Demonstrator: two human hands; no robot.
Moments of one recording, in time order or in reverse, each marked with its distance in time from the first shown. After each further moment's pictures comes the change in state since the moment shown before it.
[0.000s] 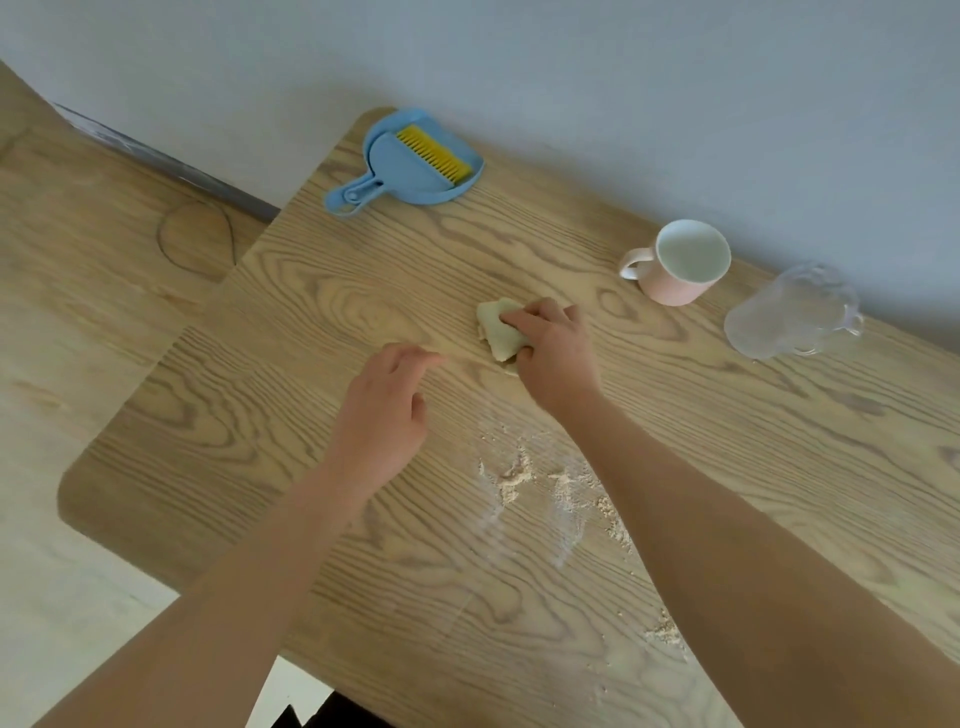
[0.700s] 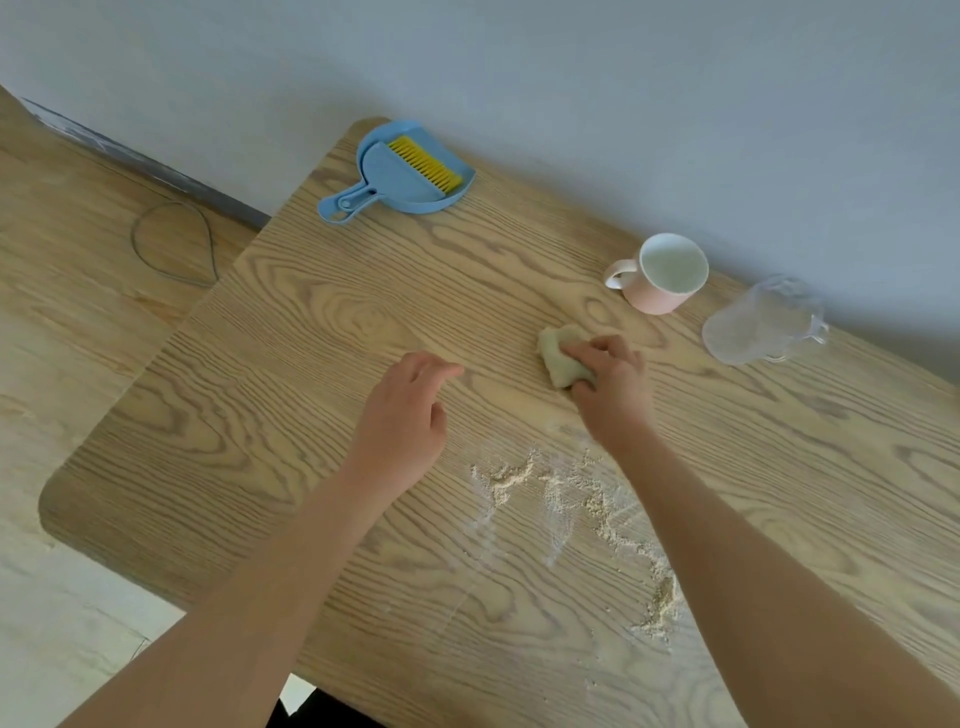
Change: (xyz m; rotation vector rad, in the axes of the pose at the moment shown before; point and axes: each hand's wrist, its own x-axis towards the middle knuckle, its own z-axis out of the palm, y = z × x) left_hand -0.003 0.016 0.007 -0.028 -0.035 0.023; right_hand -0.038 0.048 -0.026 0.055 0.044 0.222
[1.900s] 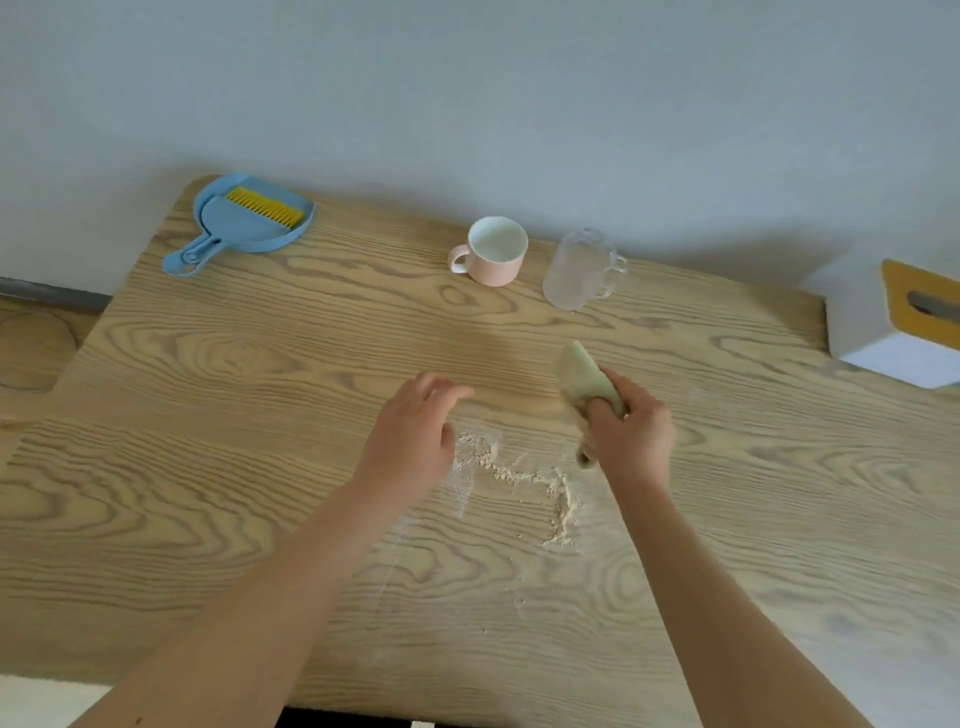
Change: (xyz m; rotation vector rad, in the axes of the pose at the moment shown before) left_hand -0.025 0.090 0.036 -0.007 -0.135 0.408; right_hand -0.140 0.045 -0.087 0.456 0.457 0.478
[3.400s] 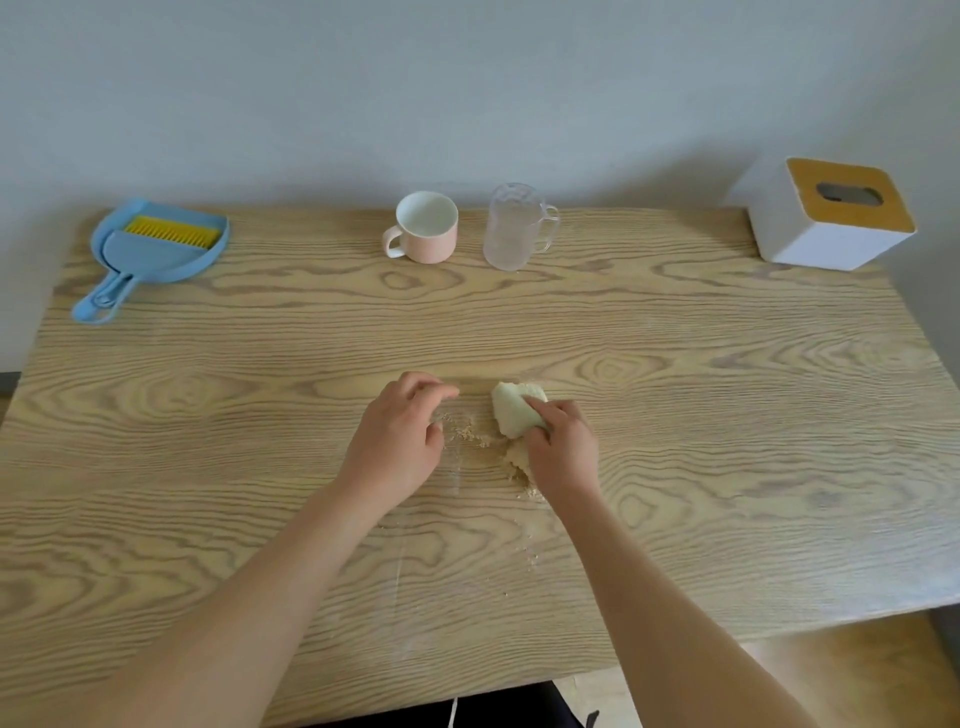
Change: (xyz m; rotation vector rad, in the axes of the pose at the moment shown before) left_hand -0.005 -0.008 0.008 0.017 -0.126 0.194; right_hand -0.061 0.045 0.046 -0.166 -0.047 0.086
